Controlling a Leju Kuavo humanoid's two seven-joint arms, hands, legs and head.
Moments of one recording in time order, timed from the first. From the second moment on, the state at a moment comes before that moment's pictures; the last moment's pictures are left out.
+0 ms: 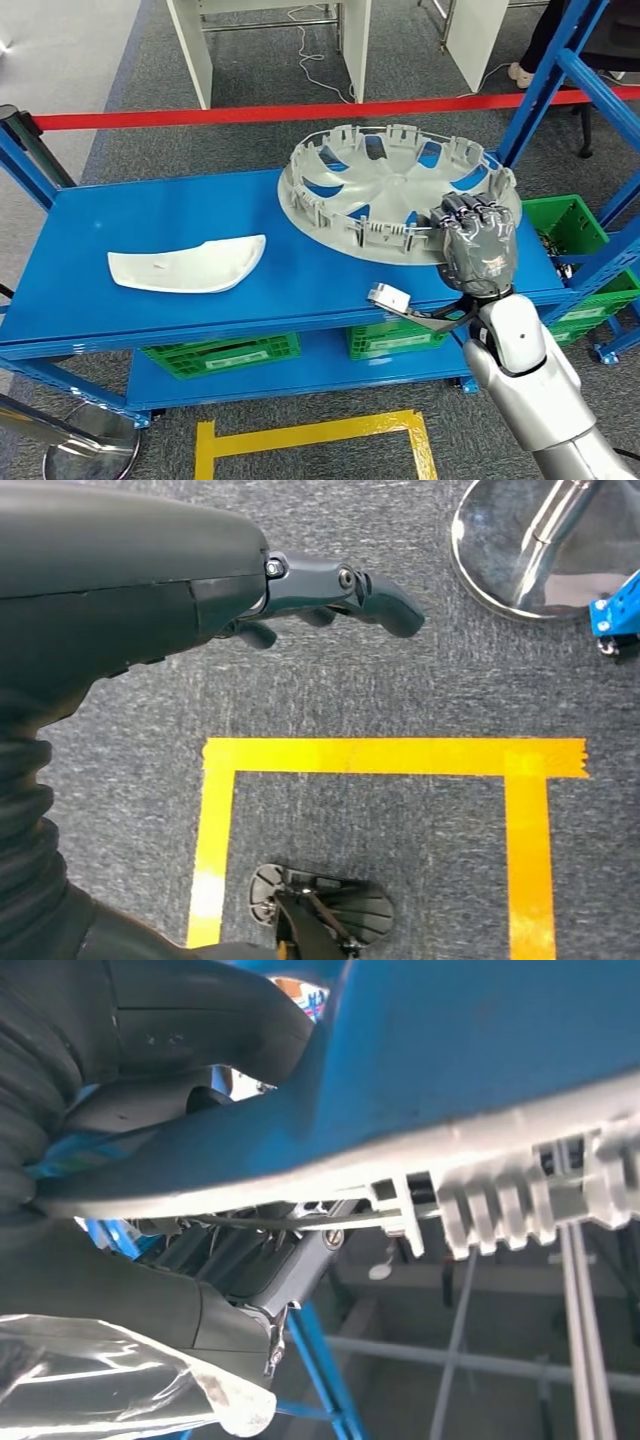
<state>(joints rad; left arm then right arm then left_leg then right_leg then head) -0.06 -0.20 1.41 -0.29 -1.20 0.29 -0.58 -0.33 -0.25 0.30 -1.59 1.48 -0.68 0.00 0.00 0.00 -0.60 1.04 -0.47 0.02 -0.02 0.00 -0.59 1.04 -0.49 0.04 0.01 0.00</state>
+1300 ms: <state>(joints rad) -0.06 -0.19 1.40 -0.29 -1.19 0.36 -0.50 -0.44 -0.26 0.33 -1.61 1.09 -0.56 -0.14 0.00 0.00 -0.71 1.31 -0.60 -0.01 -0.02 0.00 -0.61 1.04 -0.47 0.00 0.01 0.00</state>
